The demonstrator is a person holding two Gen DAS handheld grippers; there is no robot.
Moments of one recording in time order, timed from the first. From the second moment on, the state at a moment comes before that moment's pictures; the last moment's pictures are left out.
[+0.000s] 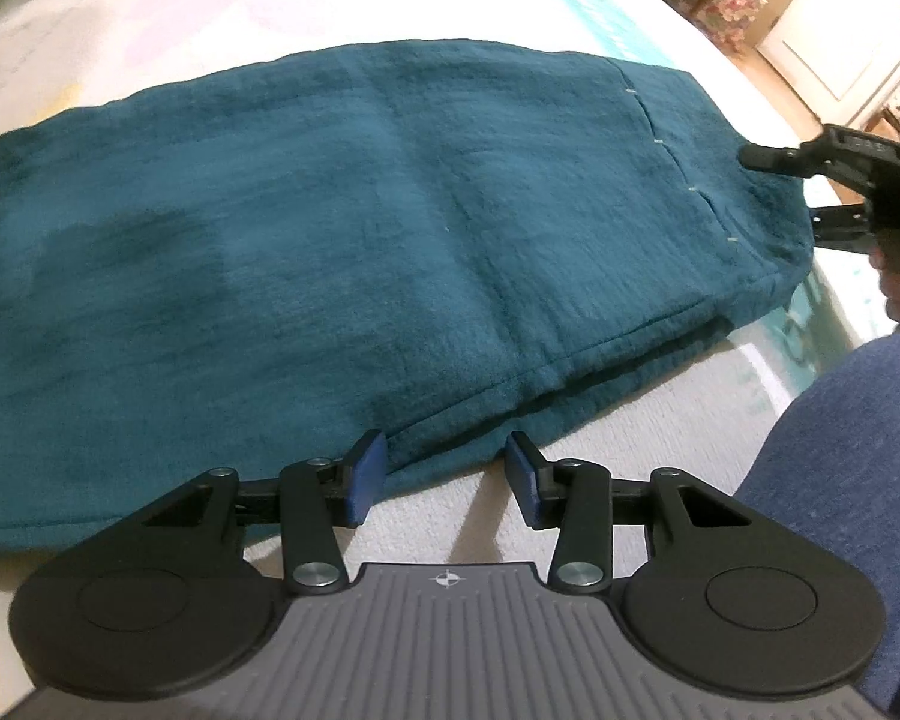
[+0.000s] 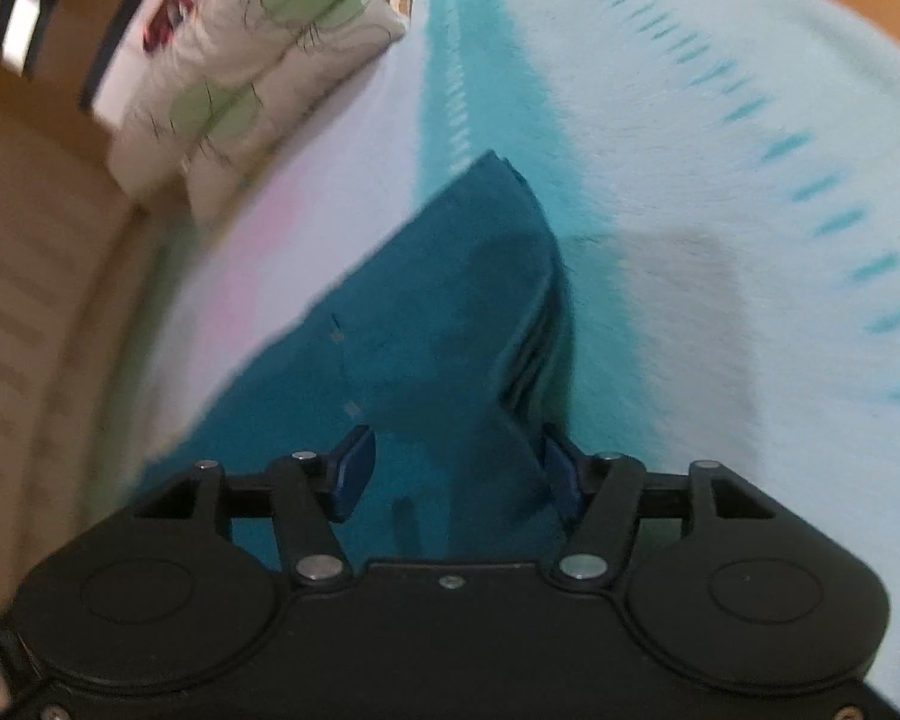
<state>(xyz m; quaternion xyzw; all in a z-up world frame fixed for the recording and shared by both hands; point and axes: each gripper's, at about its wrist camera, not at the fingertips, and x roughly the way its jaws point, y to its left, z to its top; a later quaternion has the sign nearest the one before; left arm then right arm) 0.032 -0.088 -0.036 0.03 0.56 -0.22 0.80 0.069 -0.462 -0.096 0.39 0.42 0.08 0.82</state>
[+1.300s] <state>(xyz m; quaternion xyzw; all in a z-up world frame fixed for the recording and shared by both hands) 0.162 -0.040 0.010 -0.01 0.55 -0.15 0.82 0.107 -0.322 0.037 0.26 0.40 0.13 0.87</state>
